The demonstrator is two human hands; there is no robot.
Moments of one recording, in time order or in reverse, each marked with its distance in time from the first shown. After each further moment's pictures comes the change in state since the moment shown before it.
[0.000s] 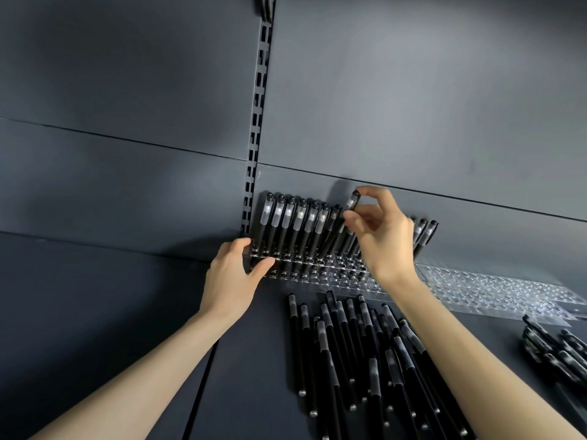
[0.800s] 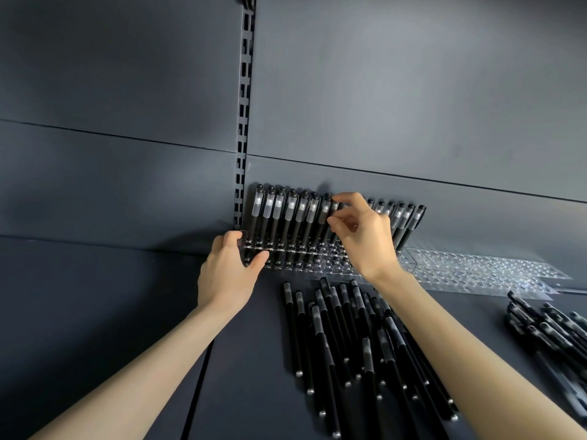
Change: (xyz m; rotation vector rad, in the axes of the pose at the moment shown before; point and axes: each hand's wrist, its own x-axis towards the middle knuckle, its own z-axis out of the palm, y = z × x) left_hand -0.007 0.013 -0.004 0.121 -0.015 -0.068; right_hand -0.014 0.003 0.001 -0.190 -0.156 -0.028
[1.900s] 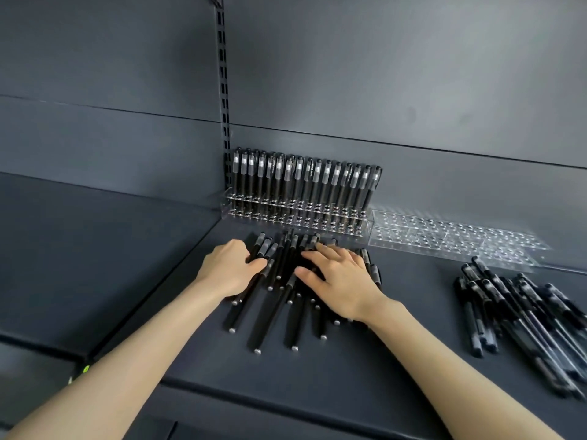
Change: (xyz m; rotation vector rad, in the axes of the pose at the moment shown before) left_hand -0.126 0.081 0.008 0.382 -0.256 -0.210; right_hand -0.121 0.042 -0.070 -0.309 -0.680 -0.100
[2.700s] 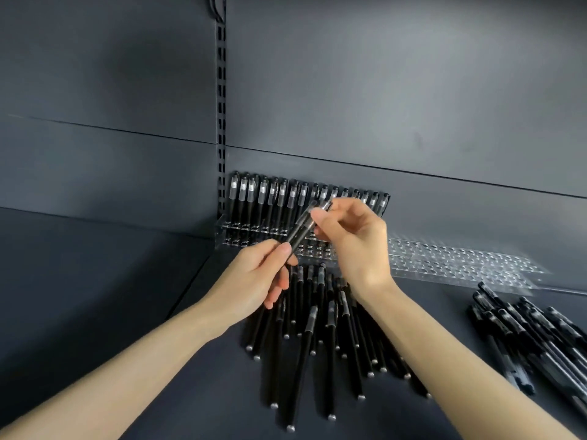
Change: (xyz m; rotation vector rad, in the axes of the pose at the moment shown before) left_hand 0.020 0.005 -0.019 -0.870 -0.166 0.389; right_hand 0.048 -0.050 -0.050 1.182 0.659 -0.011
